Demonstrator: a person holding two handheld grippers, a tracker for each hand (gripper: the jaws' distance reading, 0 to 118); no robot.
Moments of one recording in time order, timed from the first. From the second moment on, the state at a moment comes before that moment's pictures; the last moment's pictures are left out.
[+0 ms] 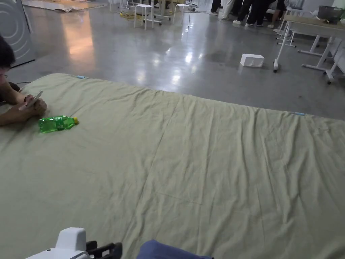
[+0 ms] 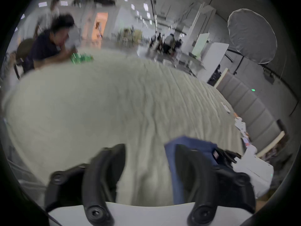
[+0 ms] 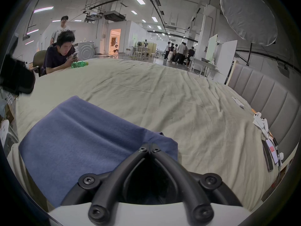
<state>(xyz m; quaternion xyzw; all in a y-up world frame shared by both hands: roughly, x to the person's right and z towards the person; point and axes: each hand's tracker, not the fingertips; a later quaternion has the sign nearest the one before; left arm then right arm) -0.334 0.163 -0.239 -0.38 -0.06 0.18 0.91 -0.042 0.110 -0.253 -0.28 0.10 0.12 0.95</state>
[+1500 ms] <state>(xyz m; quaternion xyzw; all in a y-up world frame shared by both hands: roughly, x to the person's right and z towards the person) -0.389 0.181 -0.322 -0.46 -0.23 0.51 0.69 0.015 0.173 -0.289 -0.18 0.07 0.11 0.97</state>
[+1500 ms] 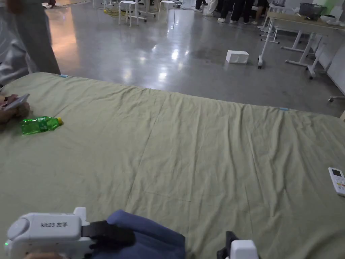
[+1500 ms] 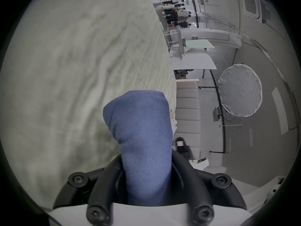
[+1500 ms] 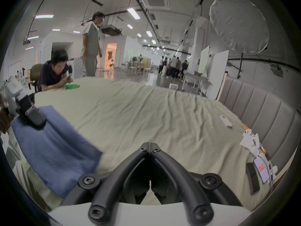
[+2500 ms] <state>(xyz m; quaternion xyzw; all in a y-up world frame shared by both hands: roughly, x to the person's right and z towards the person) -0.687 0.217 -0.326 -0.54 0.07 0.20 0.82 0.108 0.288 -0.315 -0.10 -0.05 0.11 0.99</state>
